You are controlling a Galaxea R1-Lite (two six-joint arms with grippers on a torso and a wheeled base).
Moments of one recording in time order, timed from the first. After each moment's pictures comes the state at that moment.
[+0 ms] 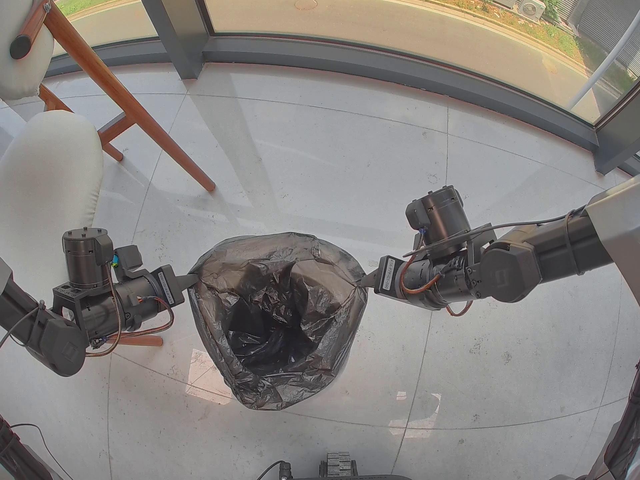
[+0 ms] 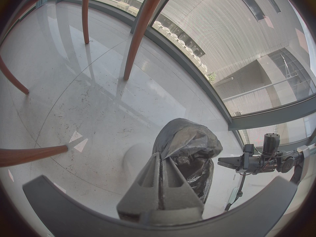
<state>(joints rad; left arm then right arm) -0.15 1.78 -0.56 -0.85 -0.29 -0.50 0.61 2.09 -1.30 -0.04 -0.07 0.70</state>
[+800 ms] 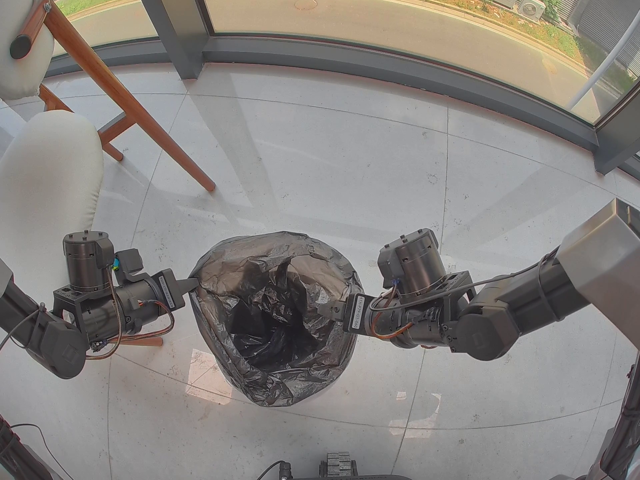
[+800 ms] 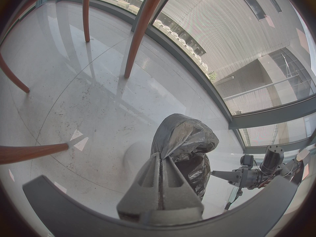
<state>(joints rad) -0.15 1.78 -0.55 -0.85 -0.29 -0.49 0.73 2.14 -1.14 -0.31 -0.07 0.71</state>
